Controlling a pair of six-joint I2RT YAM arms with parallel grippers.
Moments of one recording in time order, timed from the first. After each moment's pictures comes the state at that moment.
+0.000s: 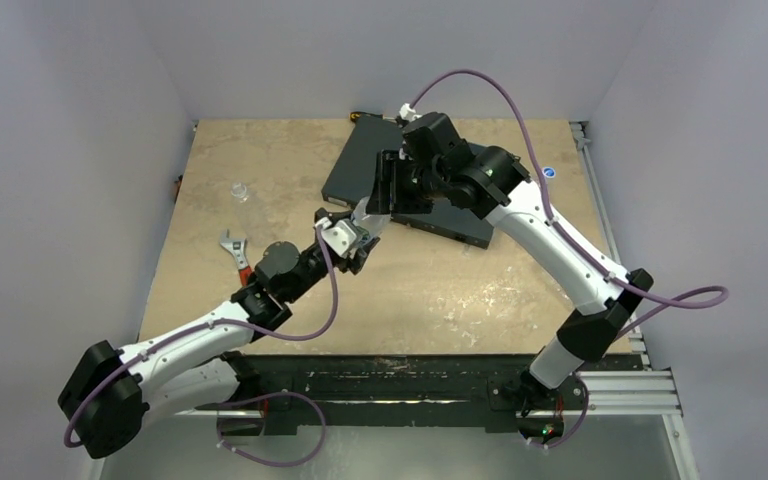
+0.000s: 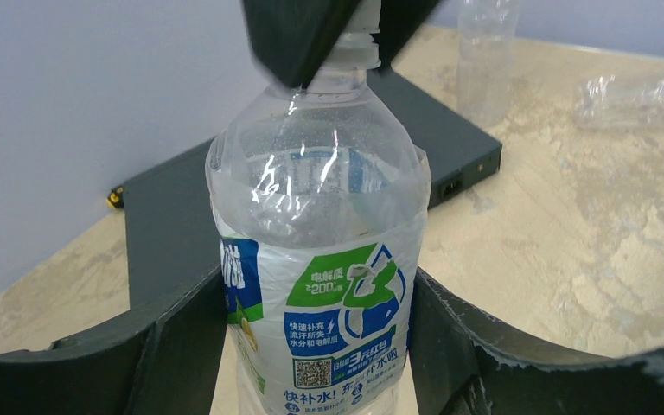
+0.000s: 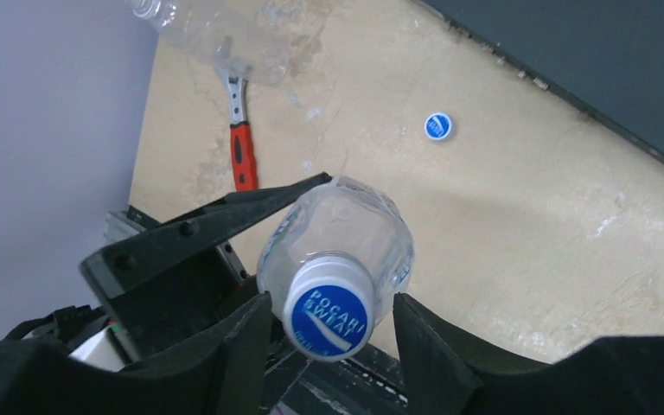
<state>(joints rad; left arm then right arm) -0.77 1.00 0.49 0.54 -0.01 0.24 0.79 1.61 1.90 -1.00 -0.02 0.65</state>
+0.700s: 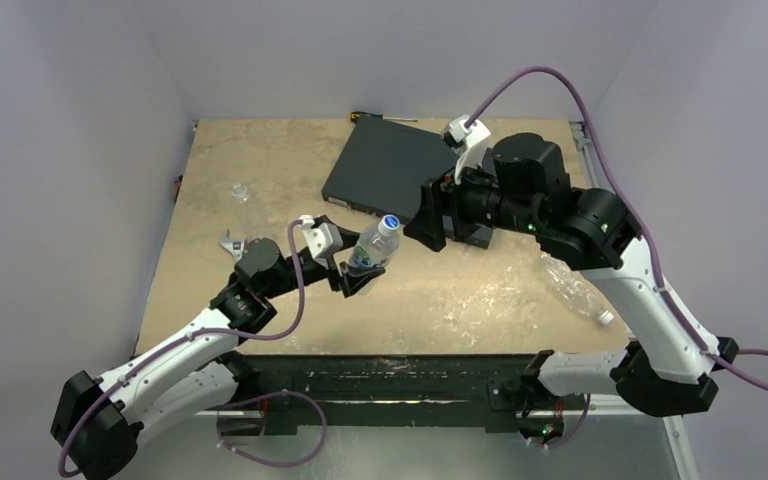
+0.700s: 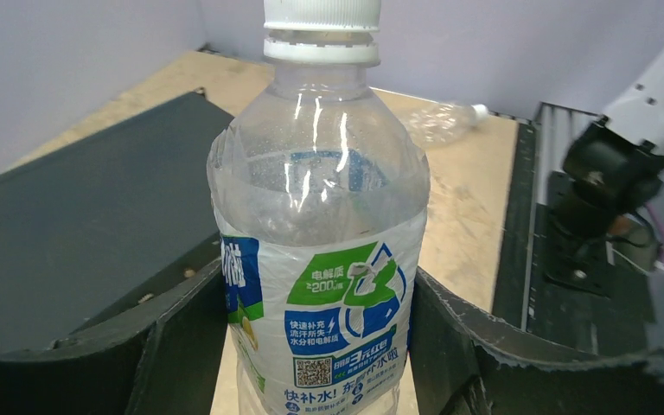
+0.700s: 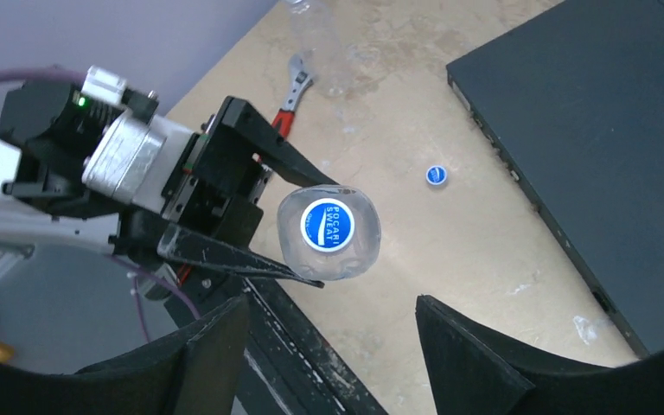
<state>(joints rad) -0.69 0.86 0.52 0.40 0.41 -0.01 0.82 1.27 1.82 -1.03 -0.07 0.29</state>
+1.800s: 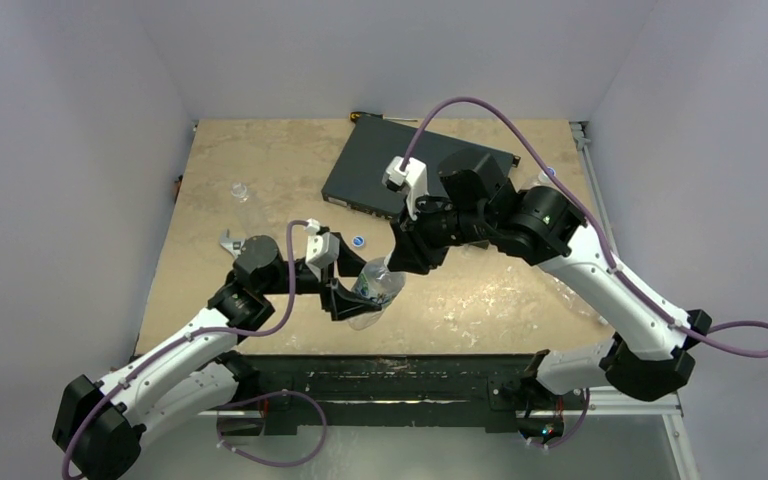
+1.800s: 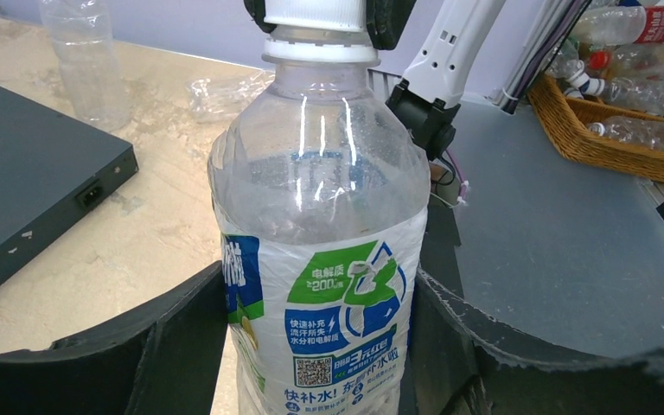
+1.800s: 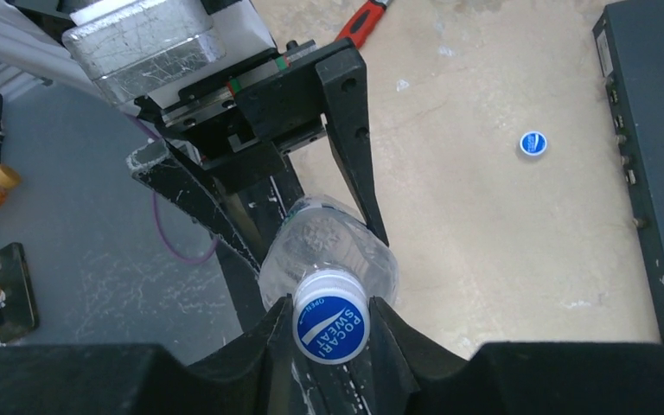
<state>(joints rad) -0.64 0.86 0.52 0.34 0.89 -0.20 0.92 1.34 1.73 -1.05 -0.31 0.05</state>
